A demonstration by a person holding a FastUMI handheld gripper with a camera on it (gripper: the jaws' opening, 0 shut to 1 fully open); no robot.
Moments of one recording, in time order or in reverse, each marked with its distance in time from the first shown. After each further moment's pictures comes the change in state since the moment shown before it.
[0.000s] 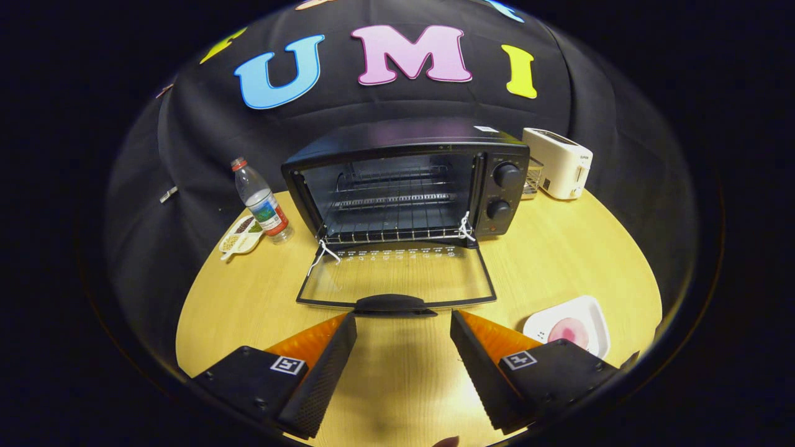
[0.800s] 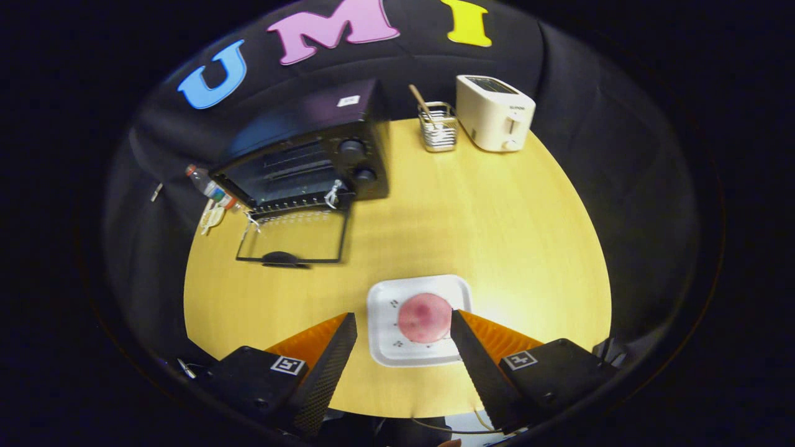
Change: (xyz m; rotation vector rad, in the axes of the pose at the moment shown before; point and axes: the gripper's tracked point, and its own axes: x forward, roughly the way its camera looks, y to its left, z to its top) arm -0.059 -0.228 0.008 0.042 0.389 -0.048
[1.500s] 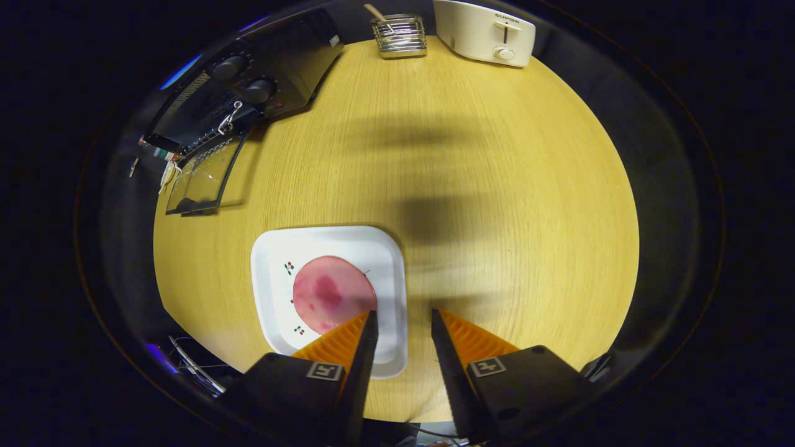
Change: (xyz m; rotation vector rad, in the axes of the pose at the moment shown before) arm 0.114 -0.073 -0.061 -0.076 0.316 0.004
